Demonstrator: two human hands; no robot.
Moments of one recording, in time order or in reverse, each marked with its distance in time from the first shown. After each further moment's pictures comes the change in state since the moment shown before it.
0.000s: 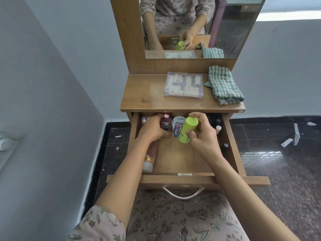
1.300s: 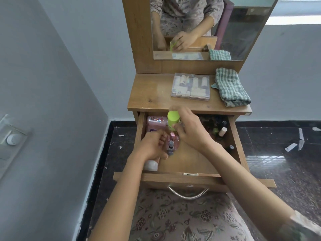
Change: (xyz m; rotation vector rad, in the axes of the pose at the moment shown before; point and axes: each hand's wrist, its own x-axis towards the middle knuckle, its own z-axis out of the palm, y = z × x) left_hand -0.048 -0.024 -0.001 -0.081 -0.159 -0.066; right_hand 0.033 -0.021 0.027 -0.287 -0.220 -0.458
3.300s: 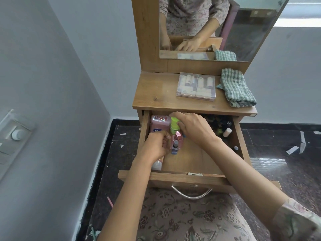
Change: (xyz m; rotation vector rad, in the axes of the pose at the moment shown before) left_hand -0.011 0.006 0.007 0.064 0.140 0.034; right_hand 0.016 0.012 0.006 -0.441 -0.194 0.043
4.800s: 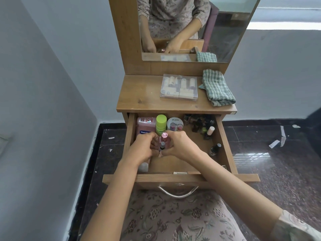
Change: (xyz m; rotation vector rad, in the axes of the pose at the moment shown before) left_hand 0.010 -0.009 0.007 -0.026 -0.077 0.030; right_hand -0.039 -0.017 0.008 0.411 -0.253 0.303
